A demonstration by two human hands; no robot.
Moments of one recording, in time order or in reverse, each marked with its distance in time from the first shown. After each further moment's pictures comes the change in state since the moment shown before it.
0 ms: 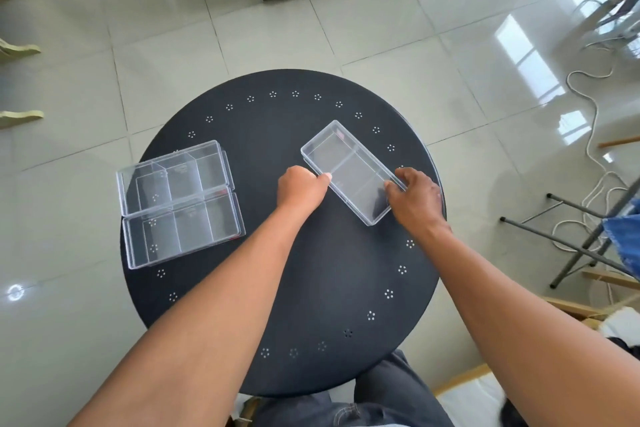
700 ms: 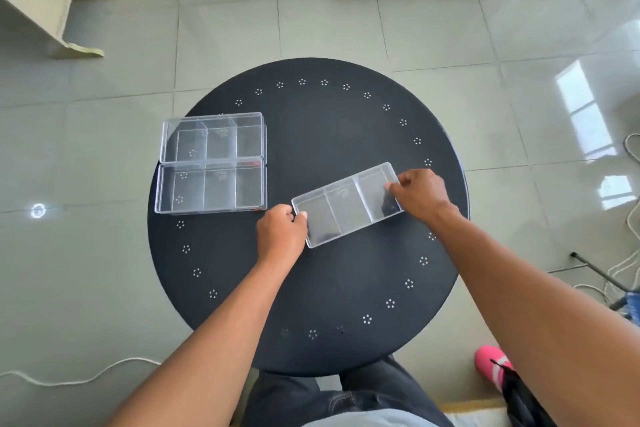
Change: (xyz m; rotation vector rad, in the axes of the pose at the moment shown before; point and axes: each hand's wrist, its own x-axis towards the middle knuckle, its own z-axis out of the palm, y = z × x) left_hand -0.063 -0.100 -0.001 -0.109 0.299 -0.141; right_hand 0.047 -0.025 0.022 -0.290 -0.250 -0.142
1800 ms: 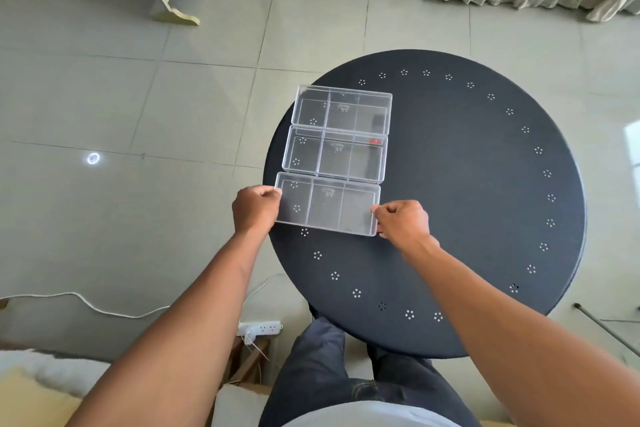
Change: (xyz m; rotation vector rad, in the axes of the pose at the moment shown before) left_hand 0.031 -0.166 -0.189 -0.295 0.182 -0.286; right_hand -0.117 -0.119 0.191 0.213 -0.188 0.013
